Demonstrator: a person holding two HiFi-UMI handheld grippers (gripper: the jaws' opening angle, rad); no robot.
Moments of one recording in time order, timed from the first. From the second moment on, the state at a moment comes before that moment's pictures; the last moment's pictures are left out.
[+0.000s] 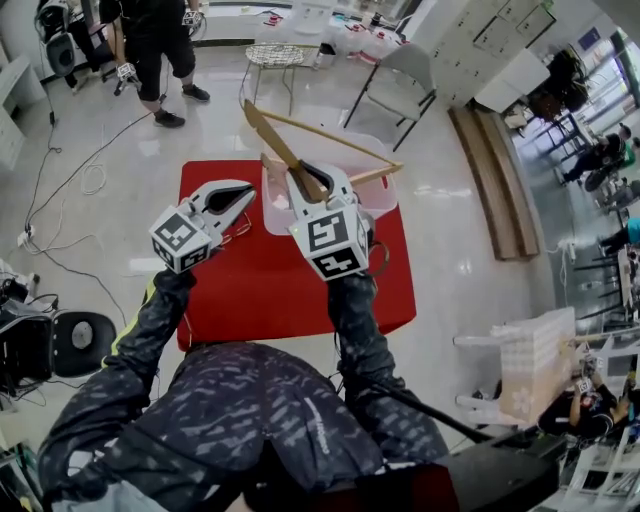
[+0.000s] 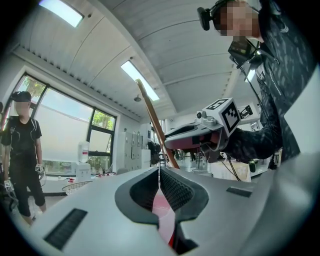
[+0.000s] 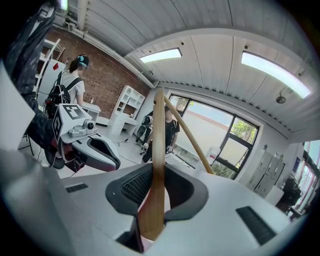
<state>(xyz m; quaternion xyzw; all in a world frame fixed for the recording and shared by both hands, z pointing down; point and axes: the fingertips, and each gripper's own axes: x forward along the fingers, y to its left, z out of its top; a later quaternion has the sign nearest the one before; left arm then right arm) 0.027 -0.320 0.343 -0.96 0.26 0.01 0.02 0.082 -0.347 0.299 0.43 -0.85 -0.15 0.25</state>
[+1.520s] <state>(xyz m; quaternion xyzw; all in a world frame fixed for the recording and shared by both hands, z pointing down) 0.009 -0.380 0.435 -0.96 0.27 -0.02 -0.06 0.100 -0.479 0.428 0.44 -0.84 -0.04 0.30</state>
